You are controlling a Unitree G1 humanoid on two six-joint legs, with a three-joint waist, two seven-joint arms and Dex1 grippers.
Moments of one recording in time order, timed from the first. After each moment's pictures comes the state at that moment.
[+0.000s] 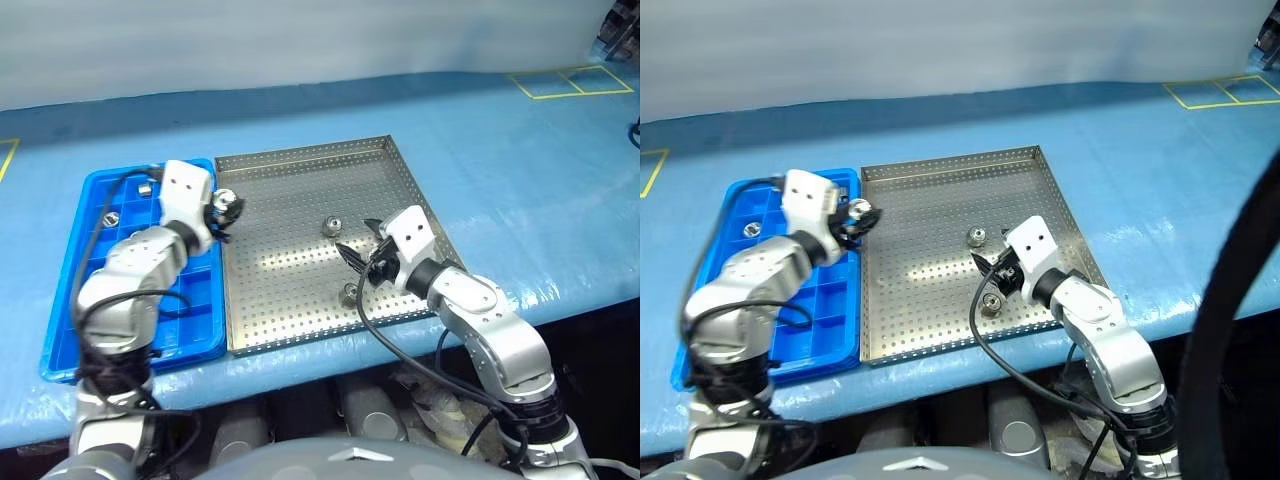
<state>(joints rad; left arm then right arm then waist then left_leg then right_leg) -0.26 0.46 0.20 -0.53 -0.28 1.05 -0.35 -0.13 -0.37 0.15 -0.56 0.23 0.71 0.41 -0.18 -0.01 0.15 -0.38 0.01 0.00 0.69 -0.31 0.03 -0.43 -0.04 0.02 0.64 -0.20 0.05</state>
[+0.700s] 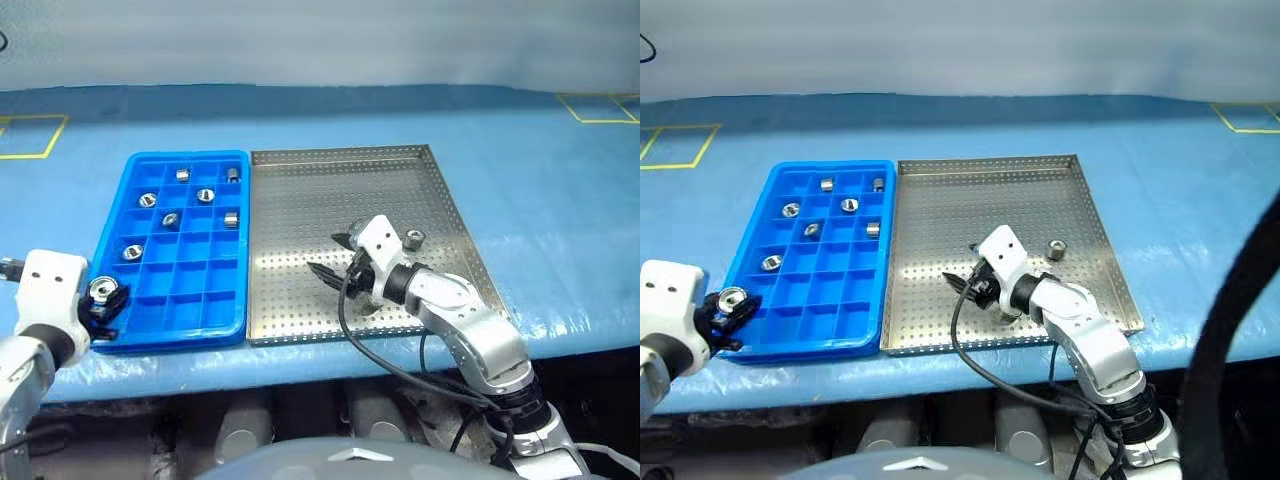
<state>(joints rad) 0.27 0.57 0.68 -0.94 -0.36 1.35 -0.42 -0.18 -0.36 0.27 -0.49 0.26 0.71 0.52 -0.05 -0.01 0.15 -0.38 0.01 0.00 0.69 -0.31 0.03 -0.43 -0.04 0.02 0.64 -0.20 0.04</state>
